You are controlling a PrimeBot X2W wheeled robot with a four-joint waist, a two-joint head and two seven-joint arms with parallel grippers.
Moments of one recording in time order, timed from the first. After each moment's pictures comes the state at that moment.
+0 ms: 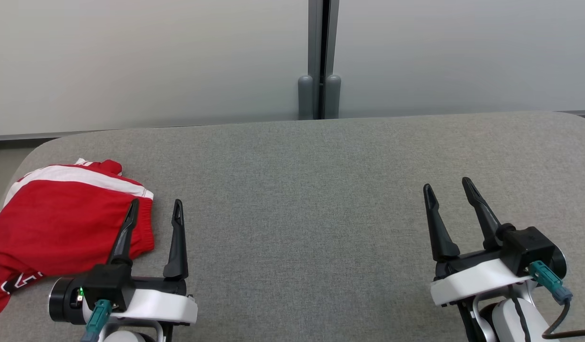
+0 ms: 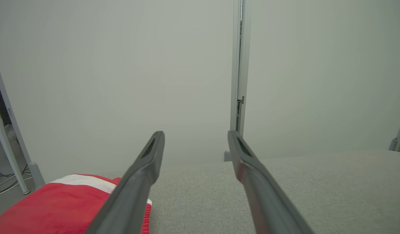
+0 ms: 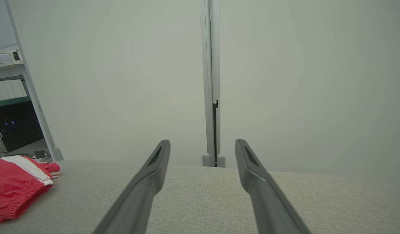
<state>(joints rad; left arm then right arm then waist) -0.05 0.05 -0.08 0.09 -0.11 0.04 -0.26 -0.19 -0.06 0.18 0.20 0.19 0.13 -0.26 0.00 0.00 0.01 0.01</state>
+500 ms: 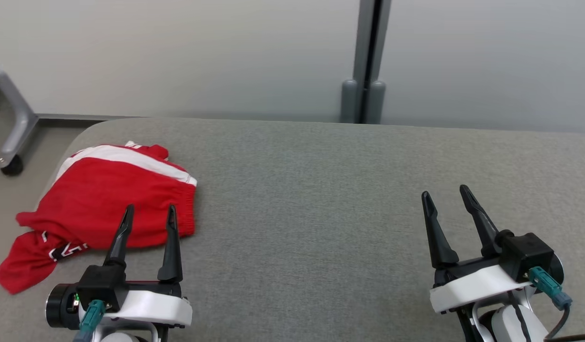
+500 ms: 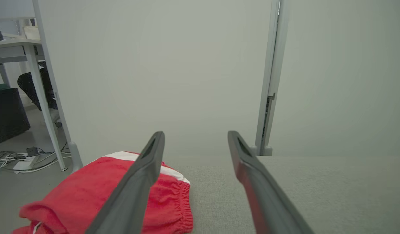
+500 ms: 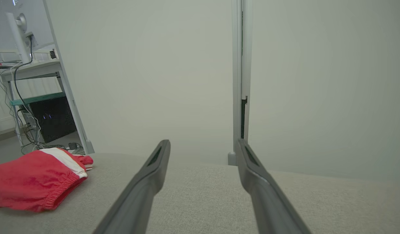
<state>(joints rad) -0.05 0.05 -0.06 0.13 -0.13 0.03 -0.26 -0.17 -0.06 0.19 0.20 0.21 0.13 -0.26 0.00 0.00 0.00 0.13</state>
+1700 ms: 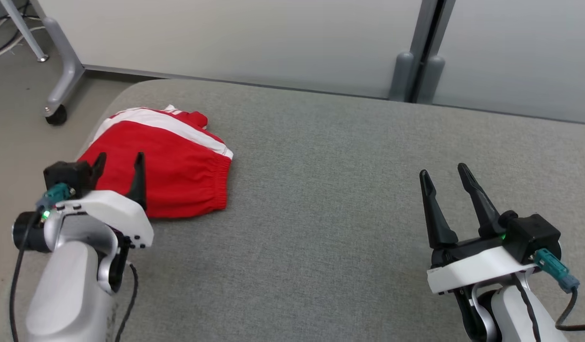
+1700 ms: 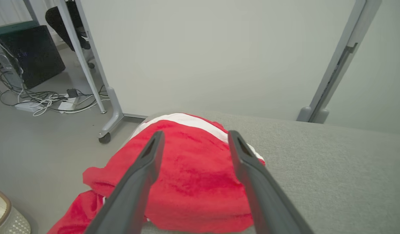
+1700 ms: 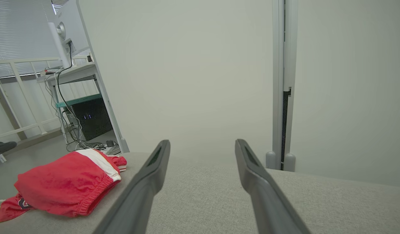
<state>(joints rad) -0.40 0.12 0.00 0.47 -0.21 -0.06 0.00 -0.22 -0.07 0.21 0.18 0.27 0.13 -0.26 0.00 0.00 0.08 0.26</state>
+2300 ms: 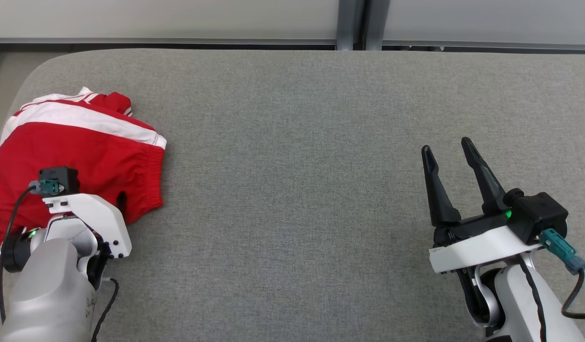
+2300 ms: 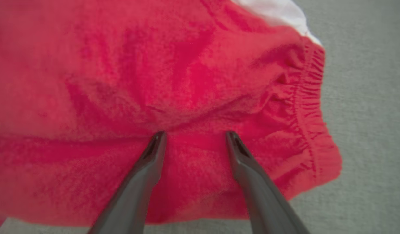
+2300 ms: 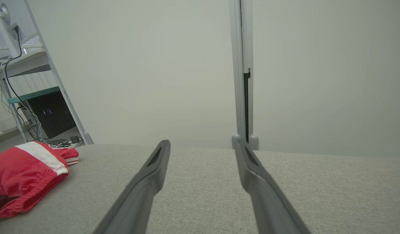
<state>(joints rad) -0.69 0.20 -0.02 1.09 -0.25 -0.11 0.10 -0.30 -0.09 0.23 0.17 0.27 0.13 -0.26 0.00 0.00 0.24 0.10</state>
